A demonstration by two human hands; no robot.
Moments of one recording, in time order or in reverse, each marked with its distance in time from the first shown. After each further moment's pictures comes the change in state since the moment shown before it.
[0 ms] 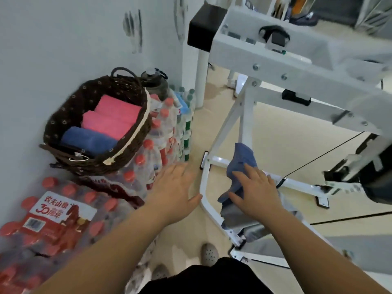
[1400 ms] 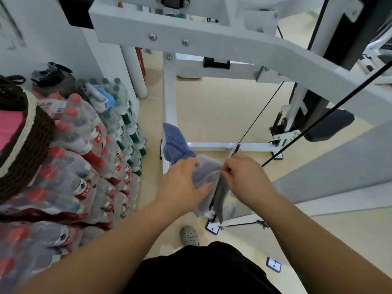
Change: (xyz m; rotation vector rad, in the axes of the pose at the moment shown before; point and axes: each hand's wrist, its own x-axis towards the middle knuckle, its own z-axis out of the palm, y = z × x) left_hand 0.043 0.179 0.070 -0.377 -0.079 0.115; right_hand -0.090 0.127 -0.011 0.279 0.297 0.091
